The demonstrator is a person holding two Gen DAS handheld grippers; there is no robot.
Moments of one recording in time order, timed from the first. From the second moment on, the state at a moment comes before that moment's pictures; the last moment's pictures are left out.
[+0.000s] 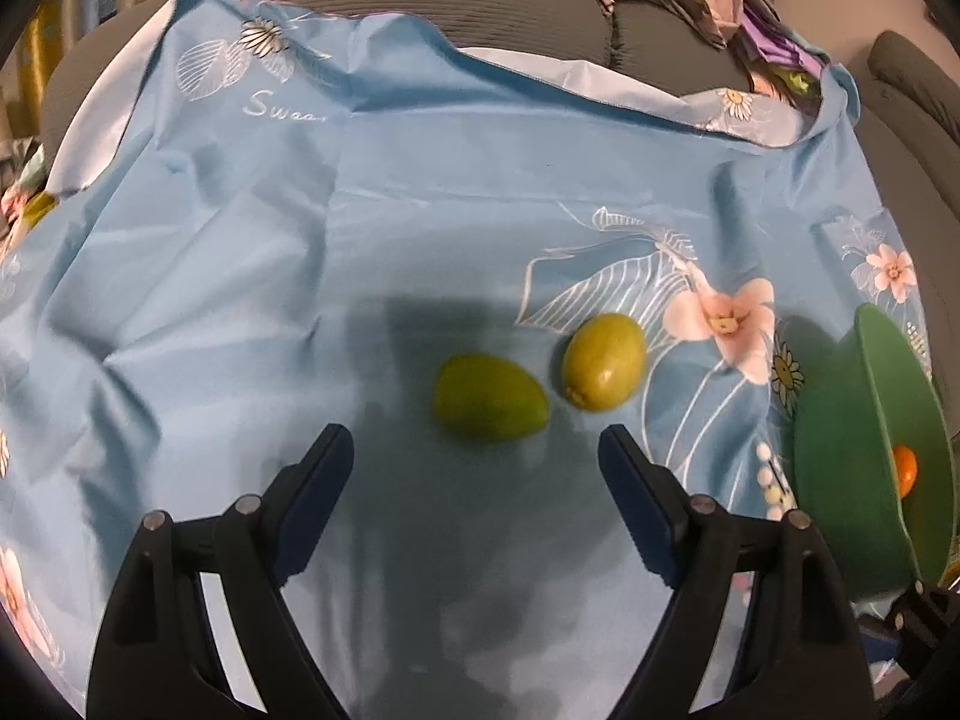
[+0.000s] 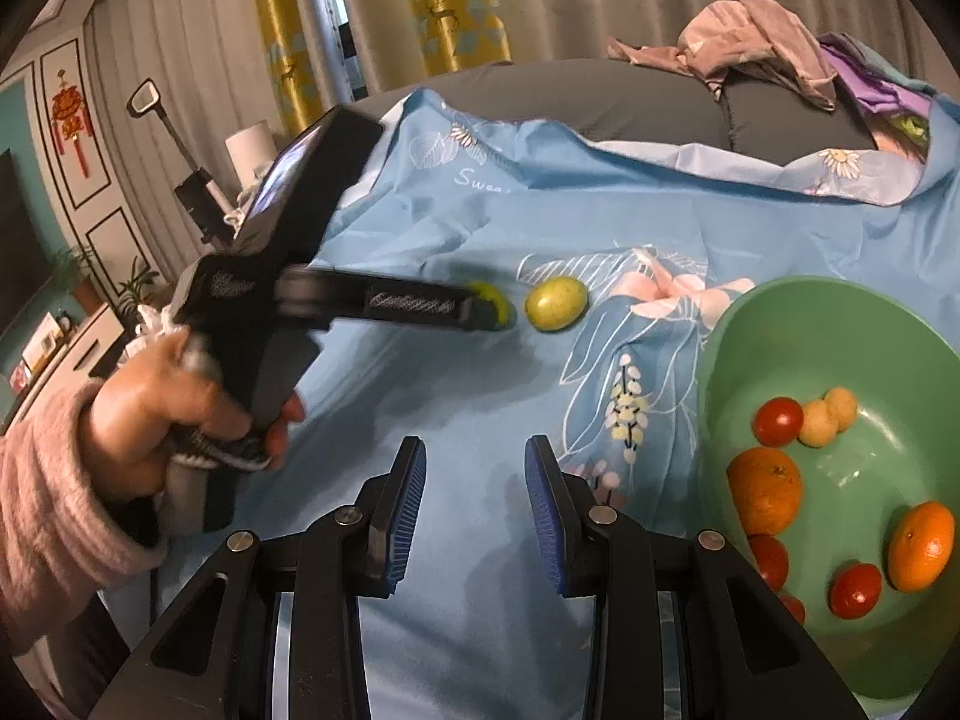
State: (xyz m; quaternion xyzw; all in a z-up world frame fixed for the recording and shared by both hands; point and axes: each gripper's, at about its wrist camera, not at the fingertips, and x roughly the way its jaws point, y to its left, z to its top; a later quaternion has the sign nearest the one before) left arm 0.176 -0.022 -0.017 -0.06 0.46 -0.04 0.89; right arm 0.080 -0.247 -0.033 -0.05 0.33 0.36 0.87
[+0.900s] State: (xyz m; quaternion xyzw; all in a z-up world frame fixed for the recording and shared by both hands) left arm 0.201 -0.027 -0.033 -0.02 0.45 -0.07 0.89; right arm 0.081 -0.242 -0.040 -0.06 0.34 0.36 0.87
